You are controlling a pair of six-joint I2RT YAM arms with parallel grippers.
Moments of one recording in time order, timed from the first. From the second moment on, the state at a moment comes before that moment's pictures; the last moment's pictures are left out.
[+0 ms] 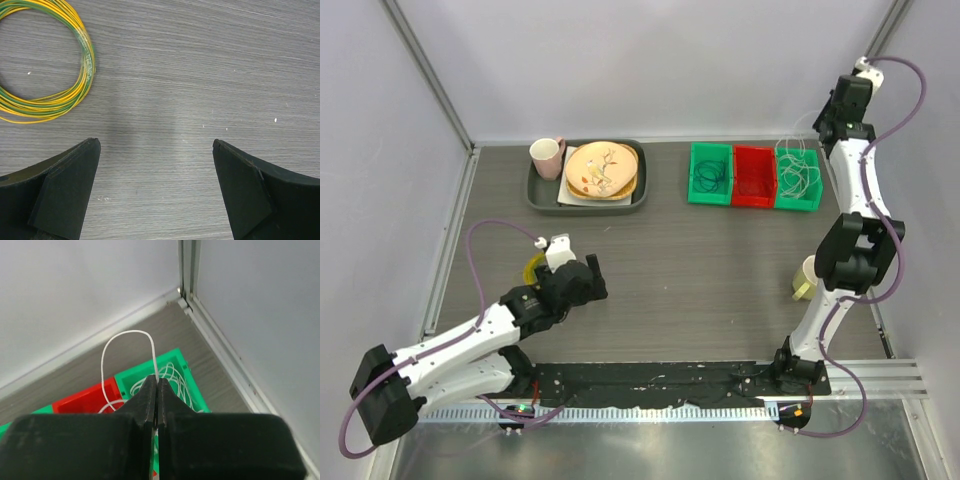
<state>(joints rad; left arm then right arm) -0.86 0.92 0.57 -0.48 -0.54 -0.87 -0.19 1.93 1.95 -0.38 0.24 0.22</state>
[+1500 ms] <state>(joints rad) -0.79 0.93 0.55 -0.44 -0.46 -0.84 -0.10 2.15 1.84 -0.52 0.72 0.29</state>
